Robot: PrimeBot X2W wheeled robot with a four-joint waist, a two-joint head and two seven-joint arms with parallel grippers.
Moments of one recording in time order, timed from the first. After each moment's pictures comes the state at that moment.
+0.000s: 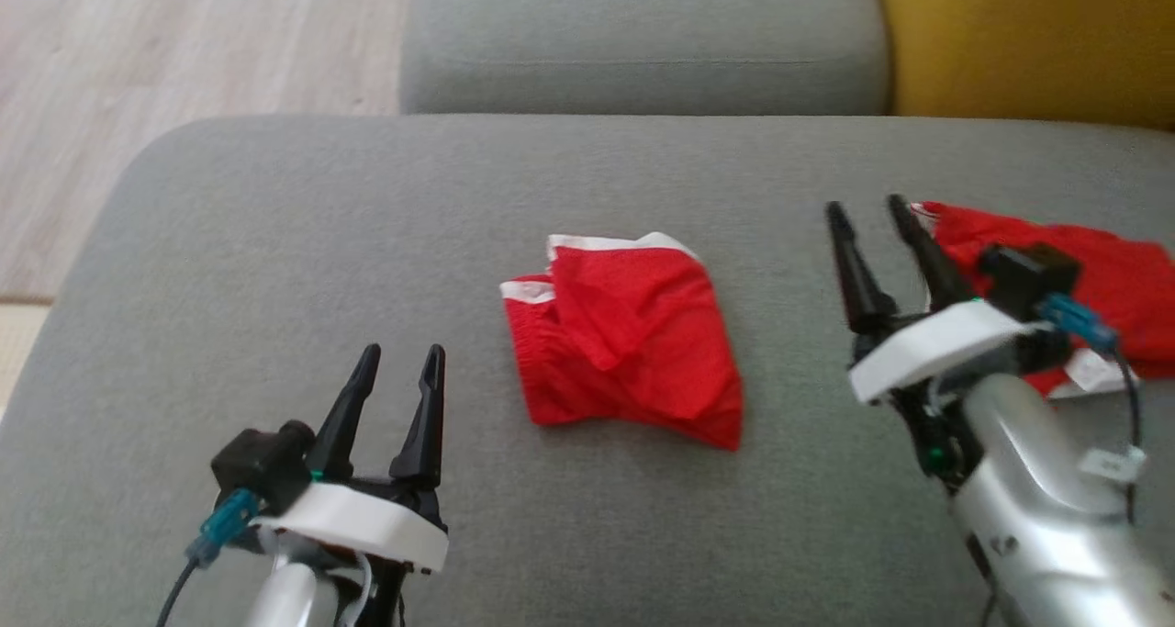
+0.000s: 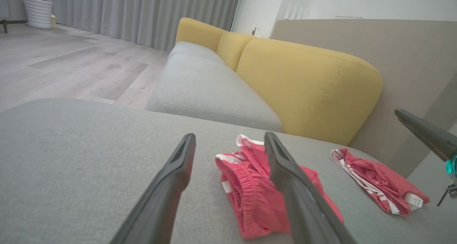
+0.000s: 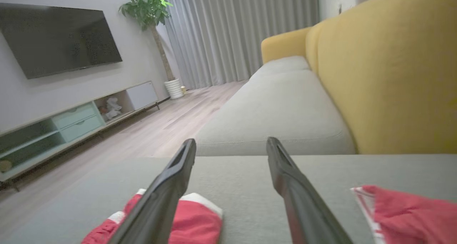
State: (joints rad) left arm -0.04 0.05 -0.24 0.21 -0.35 -0.10 -0.25; right arm -0.49 -0.21 0.43 0.65 0.60 0.13 -0.25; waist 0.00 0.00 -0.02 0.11
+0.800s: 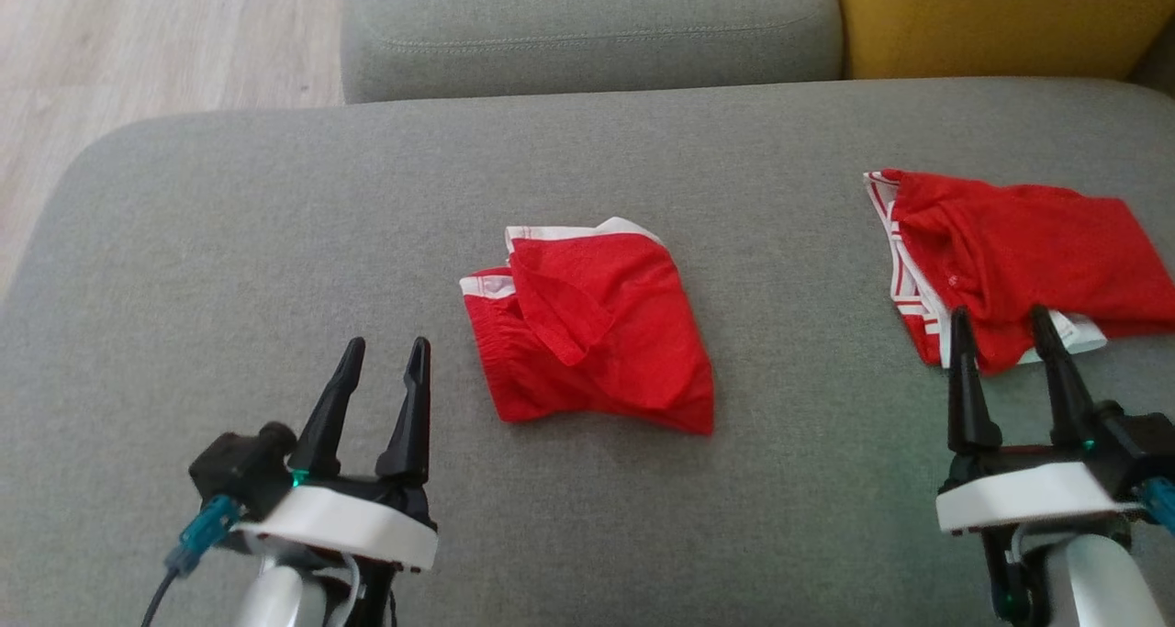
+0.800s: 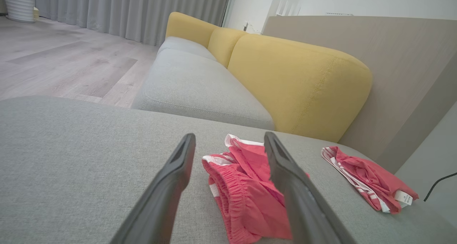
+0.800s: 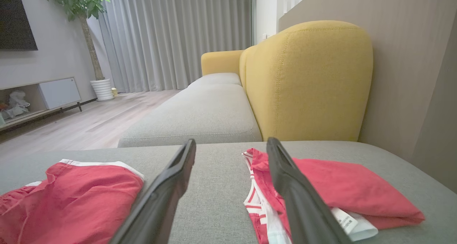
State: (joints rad) left arm -0.02 0.05 -0.21 0.16 -0.36 -0.10 -0.25; right arm -0.03 -0.06 -0.06 0.18 0.10 0.13 -0.24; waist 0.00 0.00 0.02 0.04
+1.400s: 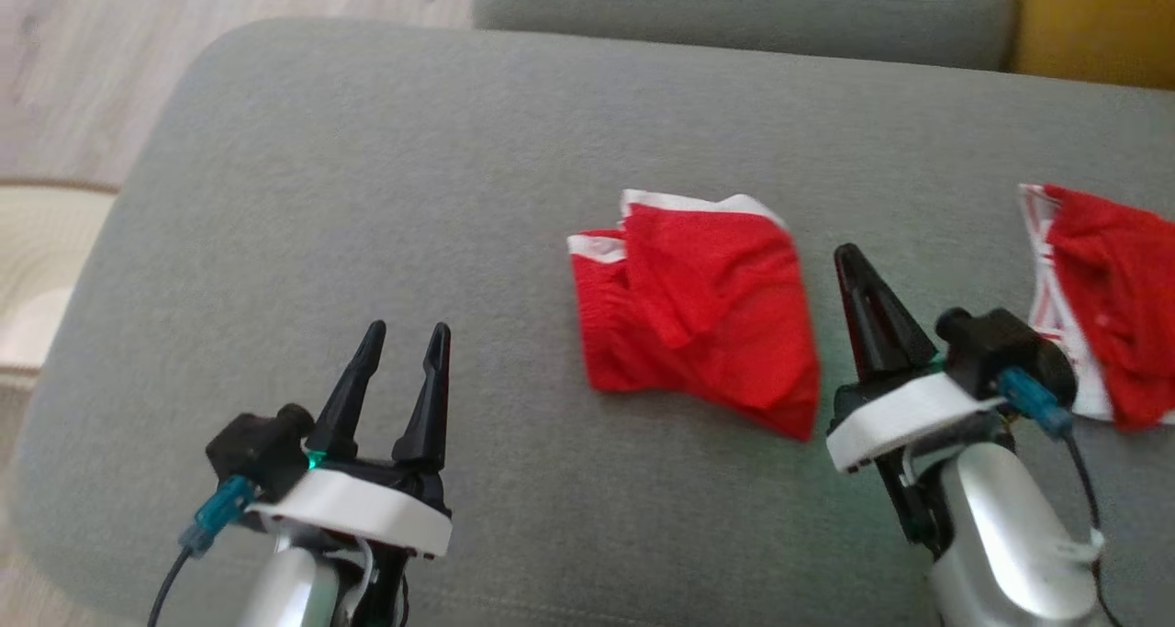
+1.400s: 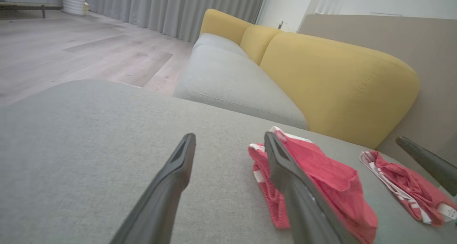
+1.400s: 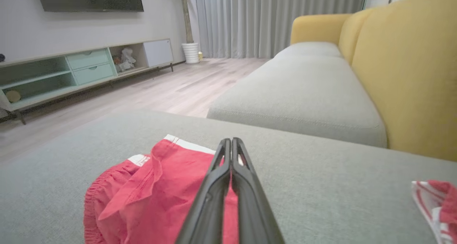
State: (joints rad) left arm -0.06 0.05 -0.24 0.17 -0.36 -0.11 -0.25; right arm -0.23 -0.06 0.16 0.30 0.10 0.13 -0.15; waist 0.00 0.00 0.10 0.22
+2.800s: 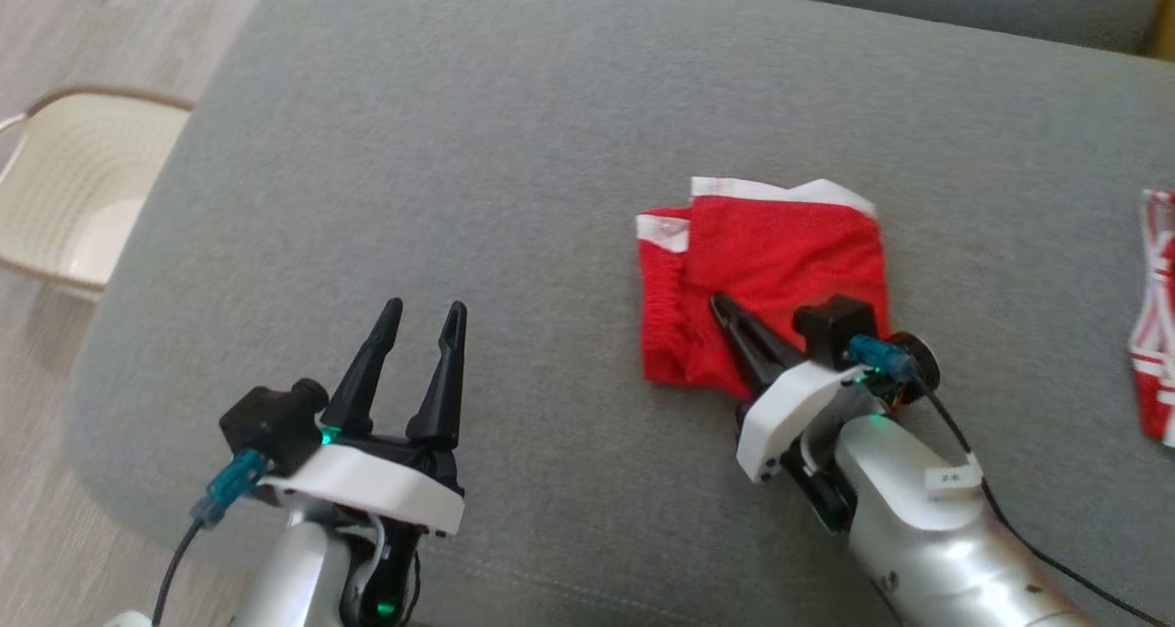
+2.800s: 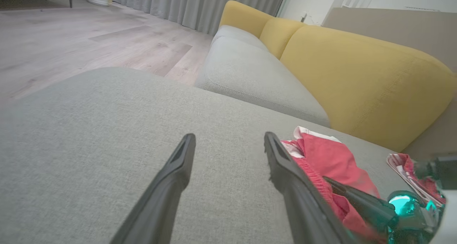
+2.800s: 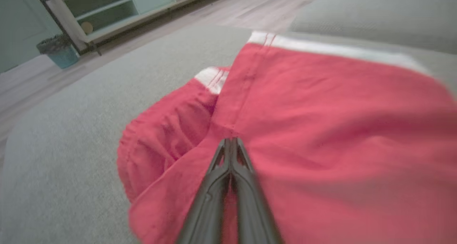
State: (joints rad) left arm -0.12 0.05 -0.28 0.20 -0.39 -0.12 -0.25; right arm -0.55 -0.06 0.59 0.91 0.34 0.13 -0.24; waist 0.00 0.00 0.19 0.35
